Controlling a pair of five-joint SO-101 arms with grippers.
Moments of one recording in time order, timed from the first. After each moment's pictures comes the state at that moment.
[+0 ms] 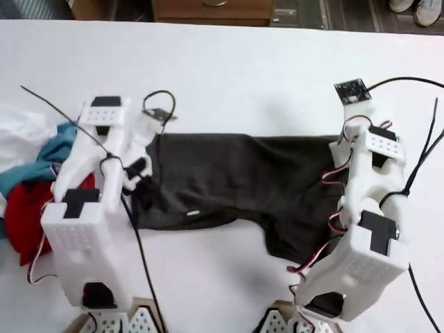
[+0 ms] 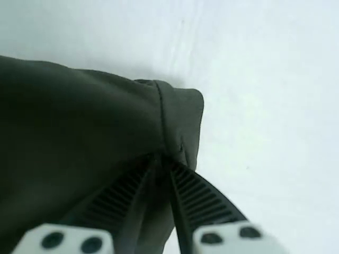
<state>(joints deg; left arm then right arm) -8.5 26.1 -2.6 94.0 -35.6 17.1 17.2 12.8 47.0 34.9</state>
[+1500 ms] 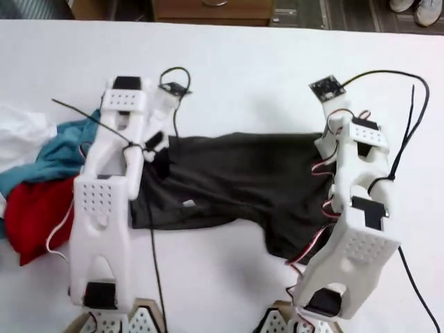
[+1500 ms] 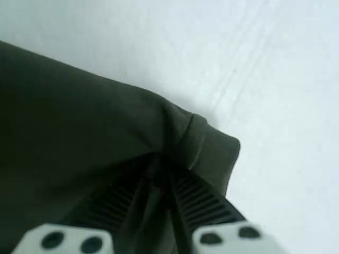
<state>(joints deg) -5.1 54.9 -44.6 100.8 -32.0 13.2 27.3 3.8 47.0 41.5</state>
